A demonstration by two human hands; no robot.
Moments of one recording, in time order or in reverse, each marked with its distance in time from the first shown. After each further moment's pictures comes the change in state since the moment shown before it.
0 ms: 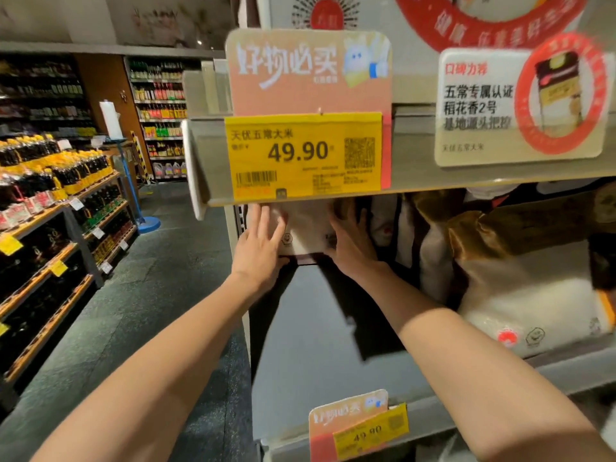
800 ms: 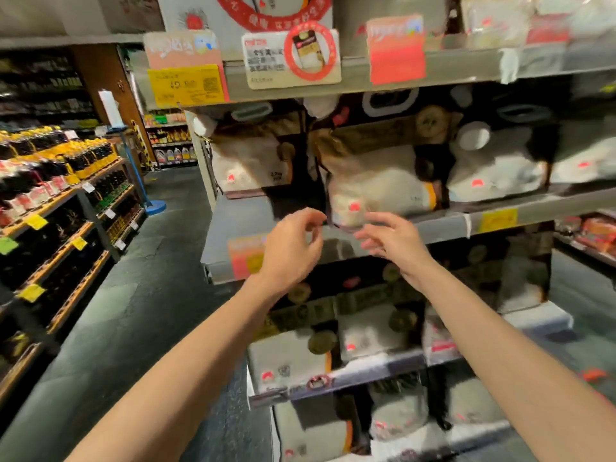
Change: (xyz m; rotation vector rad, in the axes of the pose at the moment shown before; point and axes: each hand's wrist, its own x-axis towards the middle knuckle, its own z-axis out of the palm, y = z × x) left_hand -0.212 0.209 -0.138 -0.942 0.271 0.007; right_hand -0.288 0.124 -0.134 1.274 -0.061 0.407
